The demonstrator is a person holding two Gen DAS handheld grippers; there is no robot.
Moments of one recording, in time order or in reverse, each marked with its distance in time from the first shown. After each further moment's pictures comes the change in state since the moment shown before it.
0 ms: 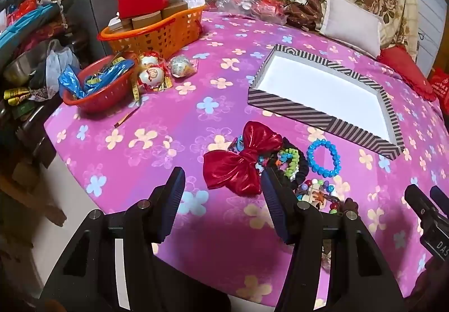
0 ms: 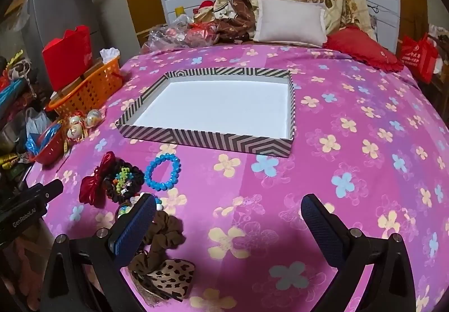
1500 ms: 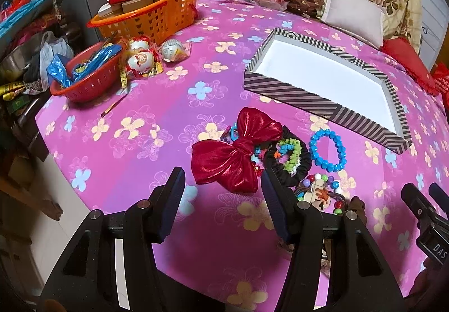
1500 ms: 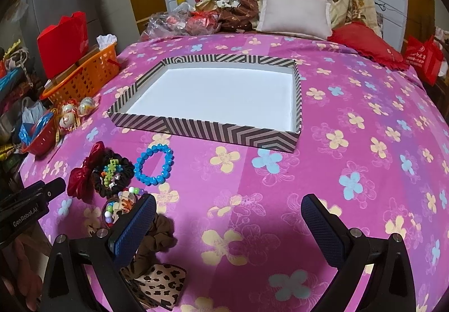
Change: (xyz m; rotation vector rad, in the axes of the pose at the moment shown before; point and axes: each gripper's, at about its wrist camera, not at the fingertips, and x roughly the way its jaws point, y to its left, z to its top) left arm 0.027 -0.007 -0.001 0.001 0.064 -0.004; right arm 0.026 0.000 0.001 -0.020 0.073 -0.005
